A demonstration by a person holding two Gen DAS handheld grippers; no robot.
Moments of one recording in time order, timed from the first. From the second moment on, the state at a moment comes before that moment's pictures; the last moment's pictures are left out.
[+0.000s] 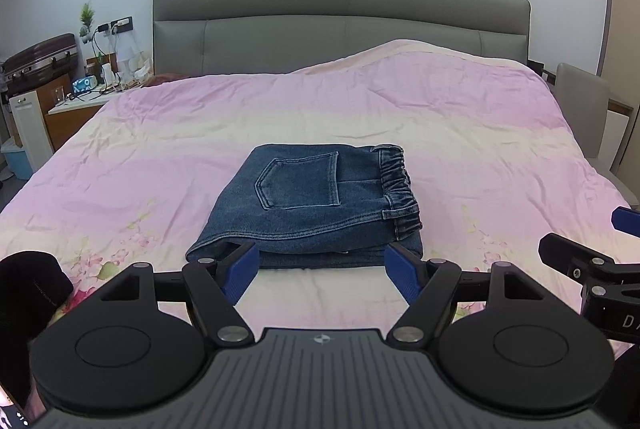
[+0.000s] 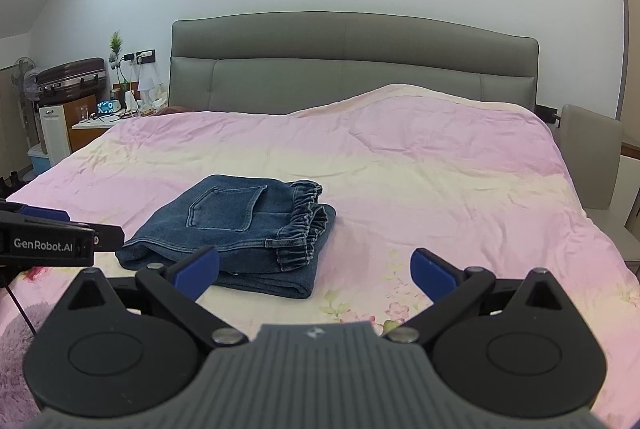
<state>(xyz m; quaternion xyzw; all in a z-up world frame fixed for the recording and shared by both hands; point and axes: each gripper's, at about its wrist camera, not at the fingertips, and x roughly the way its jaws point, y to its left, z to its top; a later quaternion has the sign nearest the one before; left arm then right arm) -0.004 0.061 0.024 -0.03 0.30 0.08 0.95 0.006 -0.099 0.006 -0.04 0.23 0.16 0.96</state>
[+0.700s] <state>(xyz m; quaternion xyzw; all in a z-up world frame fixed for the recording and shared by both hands) -0.005 0.059 0.030 -0.03 0.30 0.08 0.95 0.005 -0.100 0.007 -0.04 0.22 0.16 0.96</state>
